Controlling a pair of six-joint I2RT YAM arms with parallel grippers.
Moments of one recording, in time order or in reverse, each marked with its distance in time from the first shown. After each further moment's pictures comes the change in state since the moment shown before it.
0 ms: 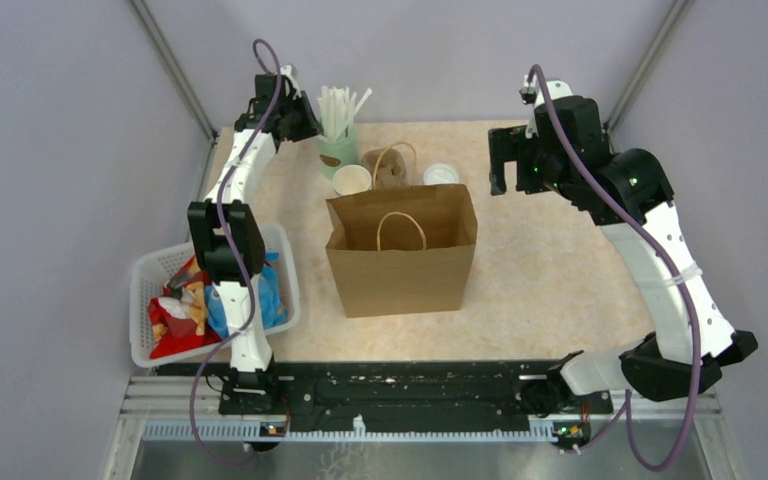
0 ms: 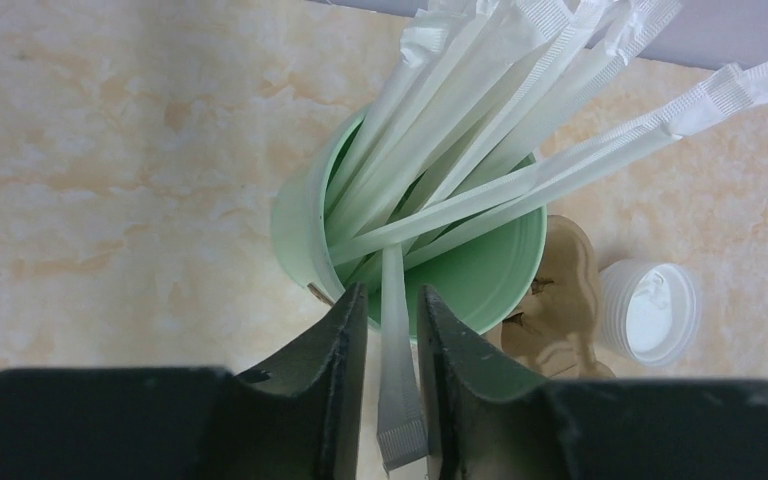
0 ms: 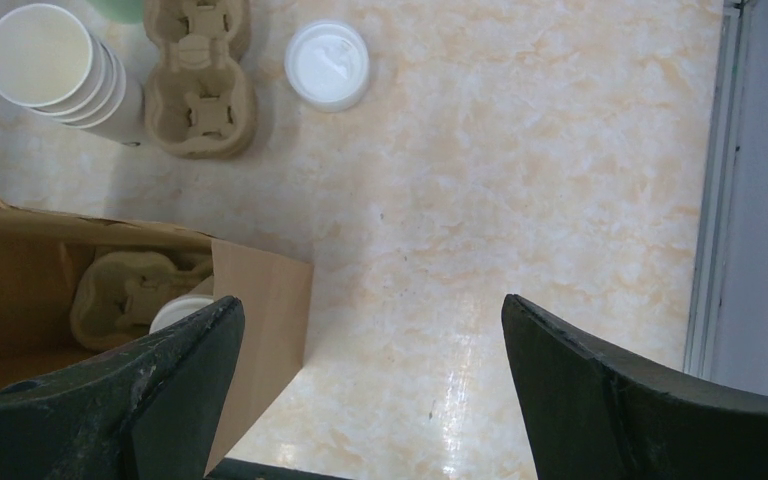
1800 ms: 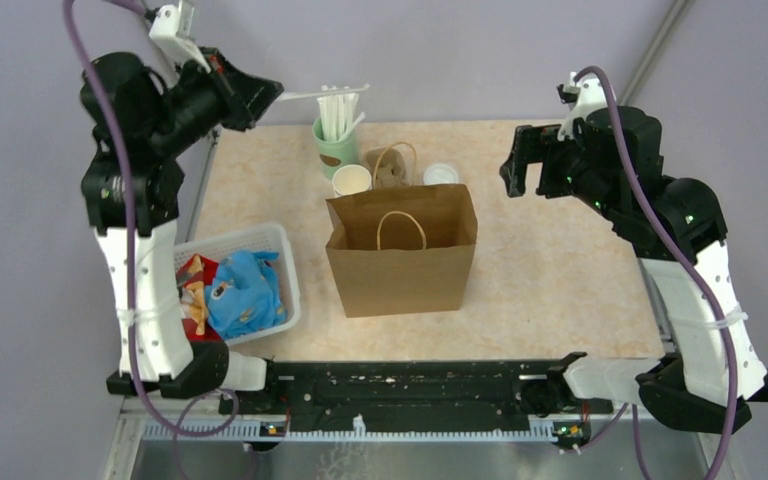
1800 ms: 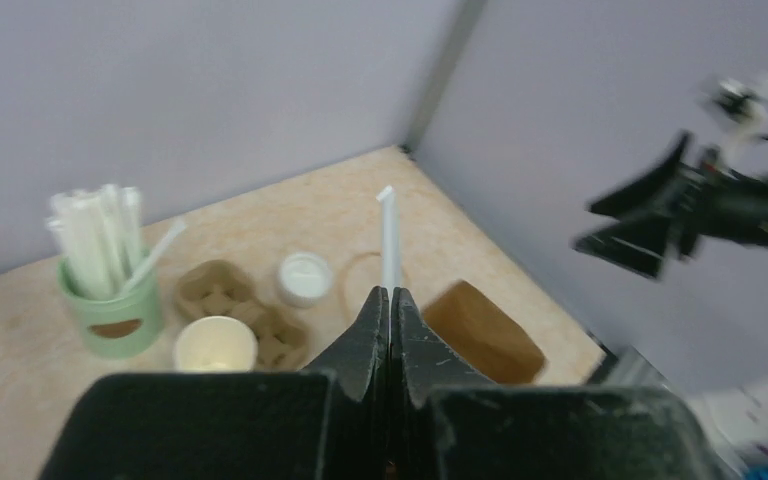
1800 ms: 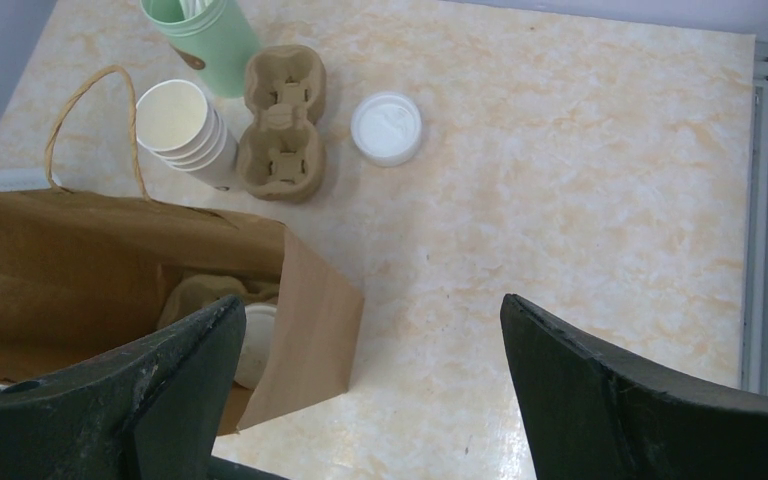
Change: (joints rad) left arm 0.001 -0.772 0.174 -0.341 0.389 0.014; right arm -0.005 -0.144 -0.013 0.075 -0.087 0.006
